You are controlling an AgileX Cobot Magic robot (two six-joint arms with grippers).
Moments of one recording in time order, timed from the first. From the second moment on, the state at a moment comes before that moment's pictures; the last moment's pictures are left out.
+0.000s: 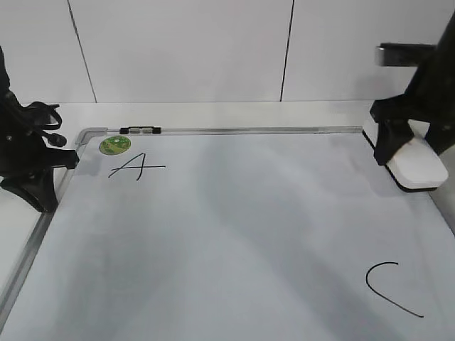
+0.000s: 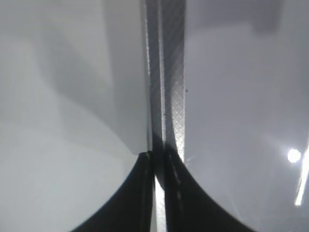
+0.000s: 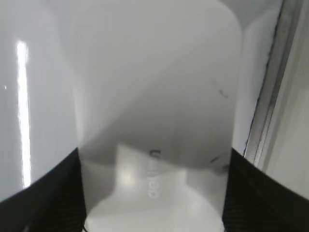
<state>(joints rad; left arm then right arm) -0.10 2.03 -1.37 -0.15 1.02 0.00 0.08 1.87 -1.55 0.10 1.22 -0.08</state>
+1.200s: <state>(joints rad) -0.10 2.03 -1.37 -0.16 1.02 0.00 -0.01 1.87 -1.33 0.07 1.03 -0.14</state>
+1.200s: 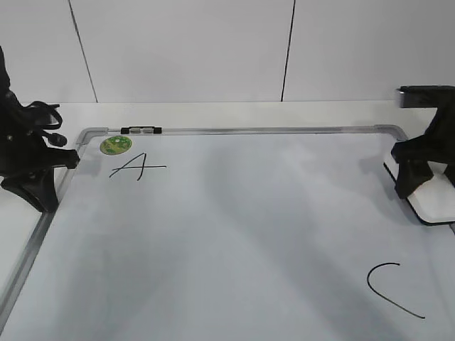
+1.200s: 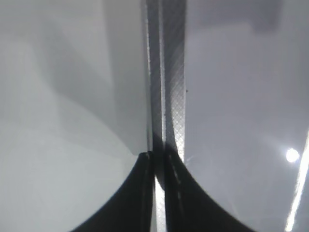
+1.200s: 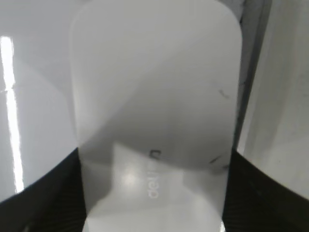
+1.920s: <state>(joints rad) -0.10 2.03 -1.37 -0.16 1.02 0.00 -0.01 1.87 -1.33 0.01 1.01 -0.14</state>
